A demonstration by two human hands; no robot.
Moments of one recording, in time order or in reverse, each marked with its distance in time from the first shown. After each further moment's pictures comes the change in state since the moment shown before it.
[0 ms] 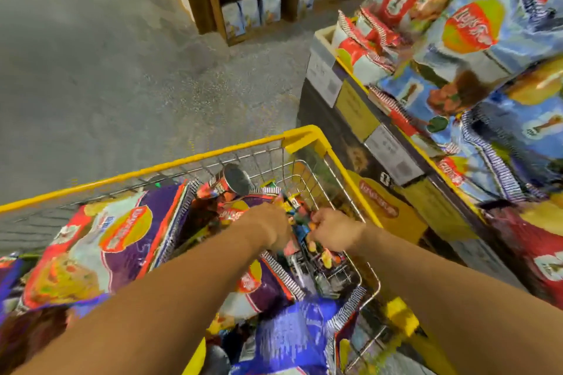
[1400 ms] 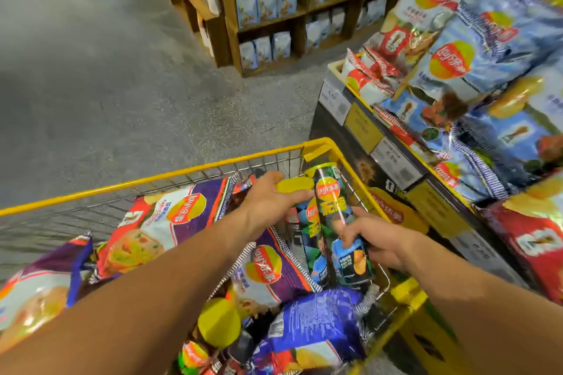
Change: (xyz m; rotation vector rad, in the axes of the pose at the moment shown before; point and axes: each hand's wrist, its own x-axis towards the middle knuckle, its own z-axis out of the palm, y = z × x) left_hand -0.077 -0.031 -0.014 -1.375 0.434 0.034; right_hand -0.088 0.003 -0.004 0.910 -0.038 0.031
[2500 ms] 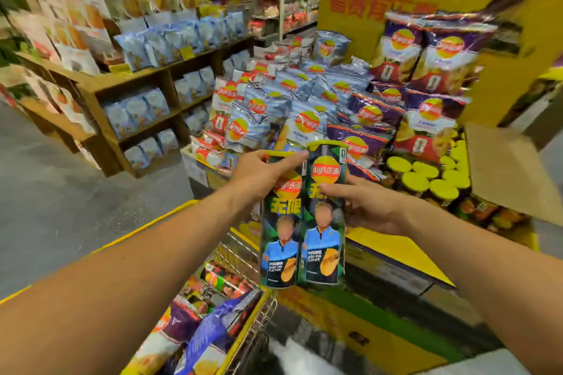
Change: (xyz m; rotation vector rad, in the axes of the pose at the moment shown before) left_hand -0.181 0.195 0.179 0.072 -0.338 0.437; right_hand -0.289 0.047 -0.153 0.202 0.178 -0.567
